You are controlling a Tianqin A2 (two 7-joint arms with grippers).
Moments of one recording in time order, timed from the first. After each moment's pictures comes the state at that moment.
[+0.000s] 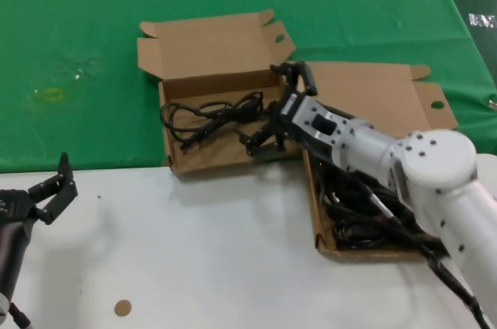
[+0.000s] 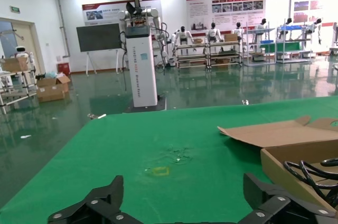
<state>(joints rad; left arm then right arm) 0.00 -0.30 1.60 -1.60 -1.80 0.00 0.00 0.72 0.19 -1.86 0.88 1.57 -0.47 -0.43</state>
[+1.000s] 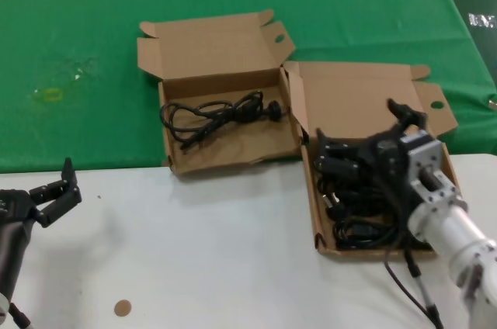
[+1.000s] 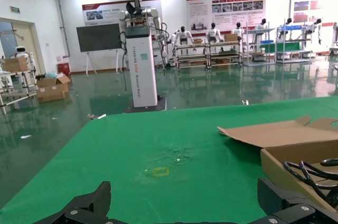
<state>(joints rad) 0.00 -0.30 1.60 -1.60 -1.80 0.00 0.00 0.18 0.27 -1.67 1.42 1.74 -0.12 -0.11</state>
